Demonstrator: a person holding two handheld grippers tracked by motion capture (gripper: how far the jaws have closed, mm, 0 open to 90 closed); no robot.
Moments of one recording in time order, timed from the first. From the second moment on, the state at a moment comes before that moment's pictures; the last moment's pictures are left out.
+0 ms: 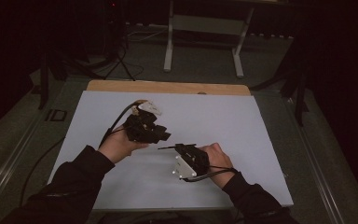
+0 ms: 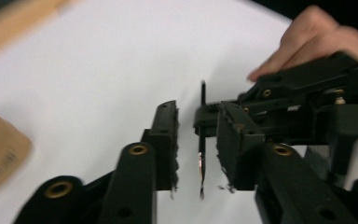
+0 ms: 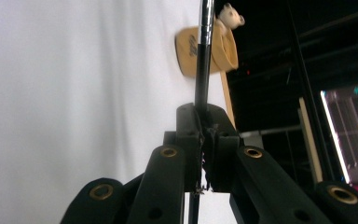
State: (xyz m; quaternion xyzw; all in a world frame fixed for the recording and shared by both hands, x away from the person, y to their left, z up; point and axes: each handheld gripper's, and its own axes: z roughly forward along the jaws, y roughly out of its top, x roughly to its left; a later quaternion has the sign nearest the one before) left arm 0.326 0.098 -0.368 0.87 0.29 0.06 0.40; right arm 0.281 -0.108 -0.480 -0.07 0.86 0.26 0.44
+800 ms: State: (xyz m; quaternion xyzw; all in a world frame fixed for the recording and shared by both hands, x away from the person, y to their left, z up) left arm 0.280 0.165 -0.426 0.81 0.32 0.08 0.49; right arm 0.333 -0.148 -0.407 0.23 0.82 0.45 0.27
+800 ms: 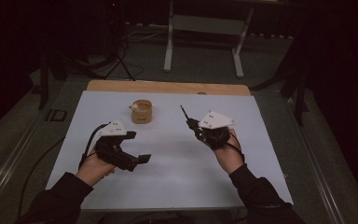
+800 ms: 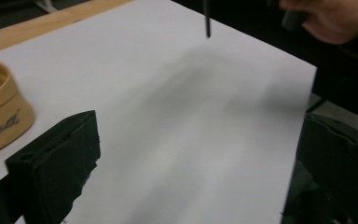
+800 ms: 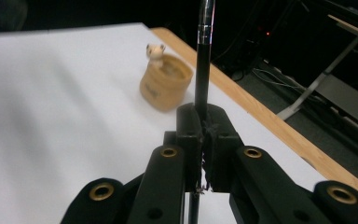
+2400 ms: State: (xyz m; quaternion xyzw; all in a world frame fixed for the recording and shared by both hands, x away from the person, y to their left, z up) left arm 0.241 0.220 -0.519 0.74 0.38 0.14 0.55; right arm 0.439 -0.045 -0.371 0.30 0.74 0.57 0.20
